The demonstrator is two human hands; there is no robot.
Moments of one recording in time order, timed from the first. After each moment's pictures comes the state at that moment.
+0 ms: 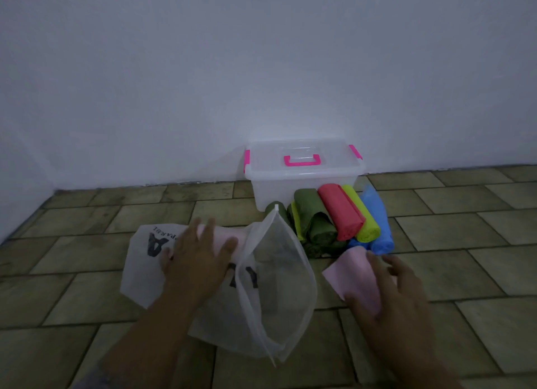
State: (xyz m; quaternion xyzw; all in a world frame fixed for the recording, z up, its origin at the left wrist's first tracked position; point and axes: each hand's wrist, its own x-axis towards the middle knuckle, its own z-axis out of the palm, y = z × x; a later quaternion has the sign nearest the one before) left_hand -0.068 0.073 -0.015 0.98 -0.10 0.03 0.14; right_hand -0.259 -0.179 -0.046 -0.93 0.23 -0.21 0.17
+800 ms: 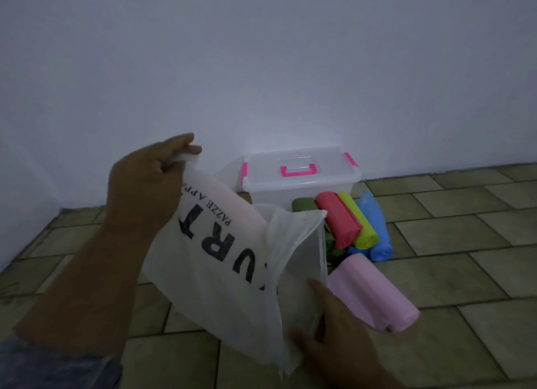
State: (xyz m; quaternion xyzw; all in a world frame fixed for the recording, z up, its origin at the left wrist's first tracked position) left_hand -0.047 0.081 0.140 0.82 -0.28 0.30 0.40; right_hand -0.240 -0.121 -0.060 -0.92 0.11 -0.10 0.35
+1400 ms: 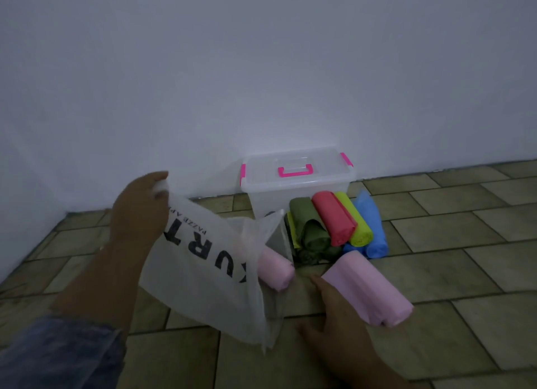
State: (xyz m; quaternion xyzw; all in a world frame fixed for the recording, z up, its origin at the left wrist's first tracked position) left_hand -0.021 0.103 0.094 0.91 -0.12 0.24 0.33; right_hand -0.242 -0.129 -0.063 -0.89 0.12 -0.10 0.43
